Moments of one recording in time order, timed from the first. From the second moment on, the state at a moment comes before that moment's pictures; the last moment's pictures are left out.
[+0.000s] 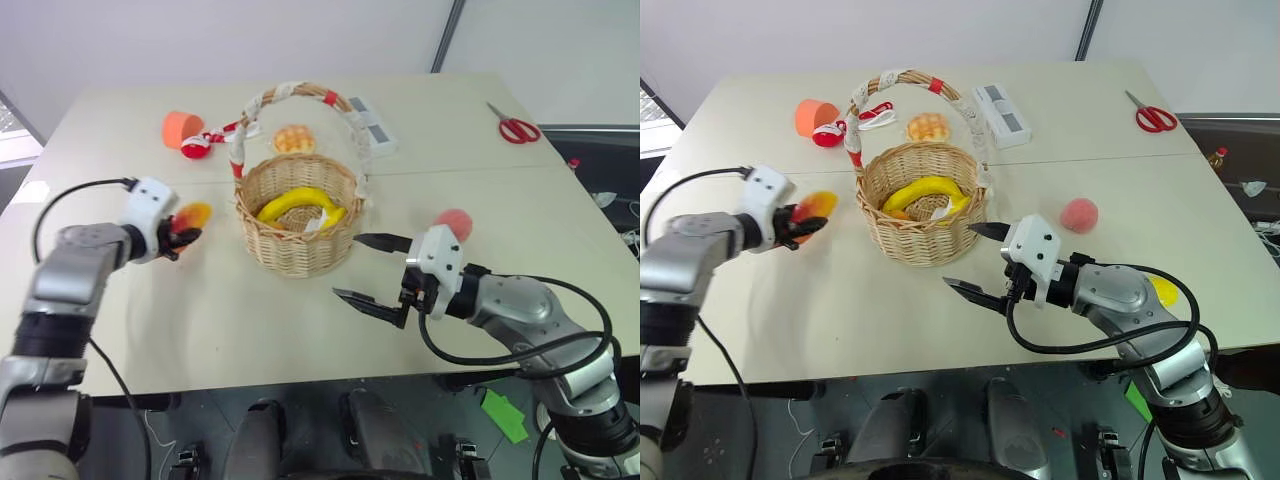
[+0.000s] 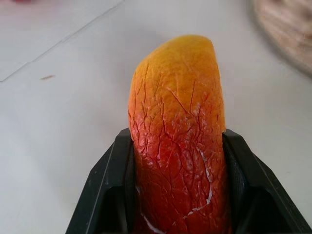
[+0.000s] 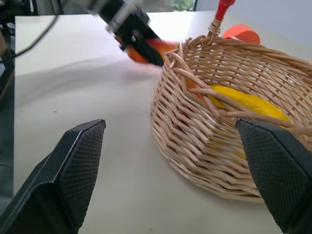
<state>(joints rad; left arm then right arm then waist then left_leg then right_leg) -0.47 0.81 0.12 0.06 -0.29 0.71 -0.74 -0.22 -0.64 0.09 -0.61 0.48 0.52 0.72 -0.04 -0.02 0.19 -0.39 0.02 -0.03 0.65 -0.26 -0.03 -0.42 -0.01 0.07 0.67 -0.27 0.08</state>
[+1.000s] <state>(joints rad) -0.66 0.53 -0.08 -0.20 -0.43 0.48 -0.90 -0.35 -0.74 -0.09 -0.12 0.21 0.58 0.56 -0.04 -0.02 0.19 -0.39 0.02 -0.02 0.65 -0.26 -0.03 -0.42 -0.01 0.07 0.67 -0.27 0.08</state>
